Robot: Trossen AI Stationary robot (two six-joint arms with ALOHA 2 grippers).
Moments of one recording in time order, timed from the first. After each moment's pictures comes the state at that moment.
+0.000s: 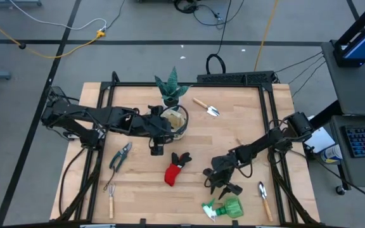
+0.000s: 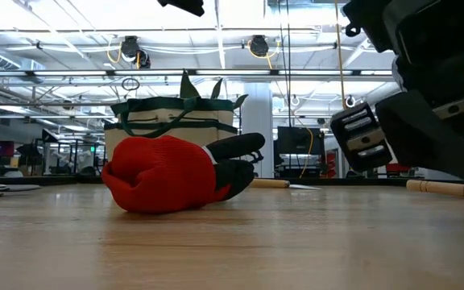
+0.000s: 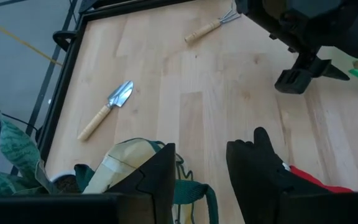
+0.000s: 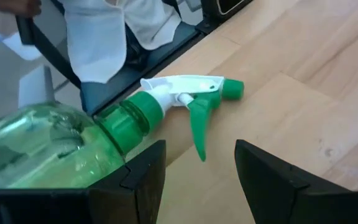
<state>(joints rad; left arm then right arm) -0.15 1.45 1.45 -0.76 -0.27 0.02 0.37 1.77 0.67 0.42 -0.68 -0.11</state>
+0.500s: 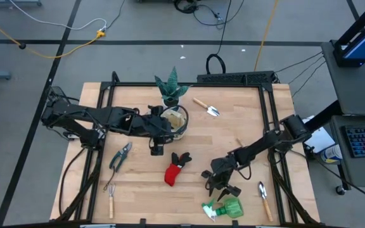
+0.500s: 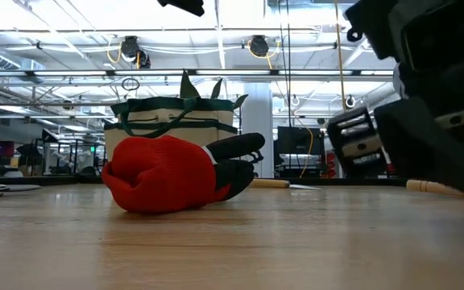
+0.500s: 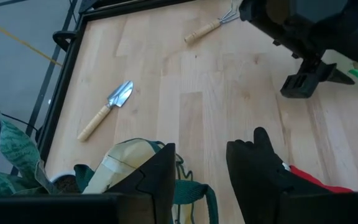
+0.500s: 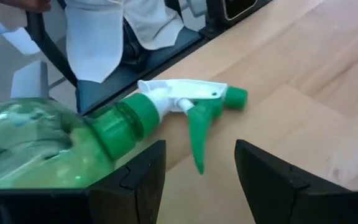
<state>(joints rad) -0.15 1.45 1.45 -0.76 -0.27 0.02 0.39 1.84 0.67 0.54 -0.68 -0.13</state>
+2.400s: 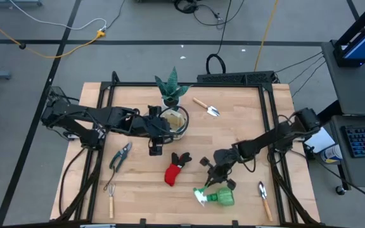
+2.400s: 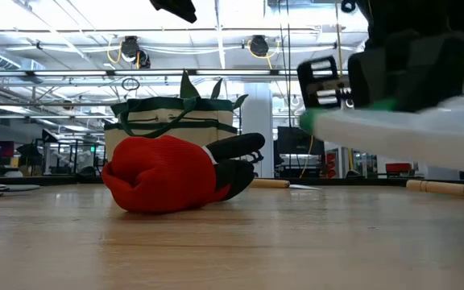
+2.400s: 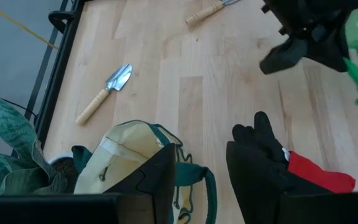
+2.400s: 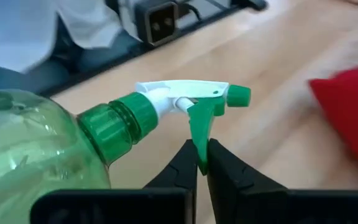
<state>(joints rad) -0.15 1.45 1.45 -0.82 -0.27 -0.02 0.32 1.63 0.67 0.38 -0.44 -0.34</state>
